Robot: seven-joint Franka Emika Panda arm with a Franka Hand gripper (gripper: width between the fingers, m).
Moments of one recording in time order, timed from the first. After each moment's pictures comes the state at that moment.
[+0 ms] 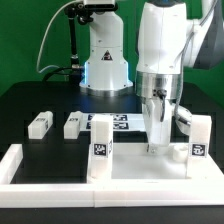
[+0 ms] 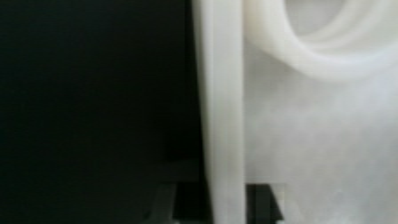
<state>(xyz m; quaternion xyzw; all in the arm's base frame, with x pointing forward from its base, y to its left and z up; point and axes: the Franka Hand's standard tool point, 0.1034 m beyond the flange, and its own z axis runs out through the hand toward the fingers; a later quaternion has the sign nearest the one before) 0.516 0.062 0.009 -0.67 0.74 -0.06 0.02</state>
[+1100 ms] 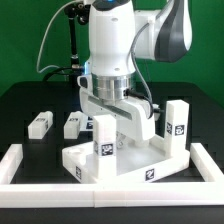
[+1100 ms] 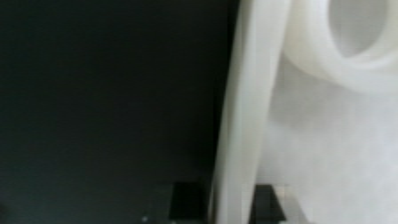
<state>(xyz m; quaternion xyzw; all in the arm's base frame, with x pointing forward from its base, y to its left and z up) 0.474 -0.014 0.007 -0.90 0.43 0.03 0.01</state>
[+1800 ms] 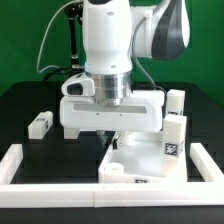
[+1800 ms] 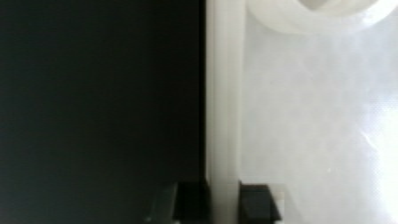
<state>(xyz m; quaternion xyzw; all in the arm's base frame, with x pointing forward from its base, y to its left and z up) 0.514 -0.023 0.017 -1.00 0.08 0.01 0.02</state>
